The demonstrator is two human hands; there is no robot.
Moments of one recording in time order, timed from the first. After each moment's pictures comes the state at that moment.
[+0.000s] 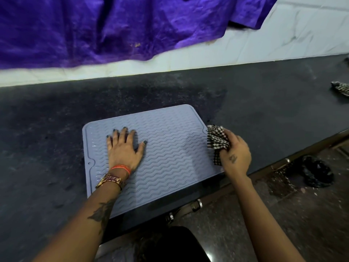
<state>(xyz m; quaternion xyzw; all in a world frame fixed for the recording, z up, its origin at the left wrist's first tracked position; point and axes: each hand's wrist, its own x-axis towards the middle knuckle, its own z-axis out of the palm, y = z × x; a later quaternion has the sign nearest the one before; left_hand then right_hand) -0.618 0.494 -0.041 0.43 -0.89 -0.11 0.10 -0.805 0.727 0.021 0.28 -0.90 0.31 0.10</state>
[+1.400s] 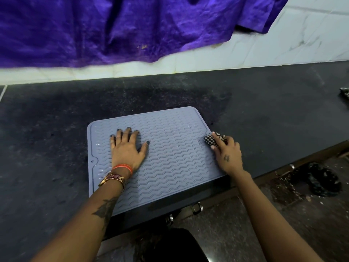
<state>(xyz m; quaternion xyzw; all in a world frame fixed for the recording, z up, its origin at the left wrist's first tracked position) -0.619 0.494 -0.042 0.44 -0.88 -0.11 0.12 -0.845 0.711 -0.020 0.37 -0.92 0.14 0.00</state>
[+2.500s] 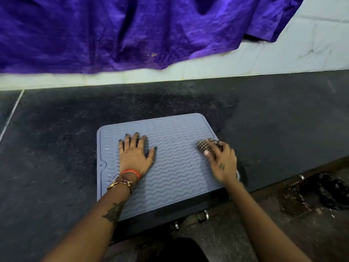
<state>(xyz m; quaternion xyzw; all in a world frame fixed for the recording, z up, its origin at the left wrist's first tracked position) -0.619 0.495 -0.041 0.44 -0.88 -0.10 0.12 -0.821 0.687 -0.023 0.40 -0.89 0.21 0.05</state>
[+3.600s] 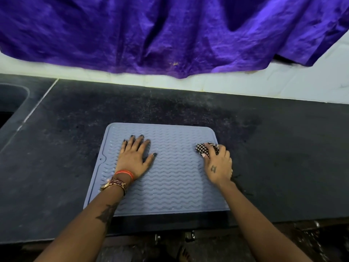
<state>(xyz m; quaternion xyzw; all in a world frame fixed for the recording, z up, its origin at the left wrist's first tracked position) -0.617 0.501 -0.039 0.46 -0.87 -0.11 0.10 -0.862 0.640 -0.026 0.48 -0.87 0.12 0.05</state>
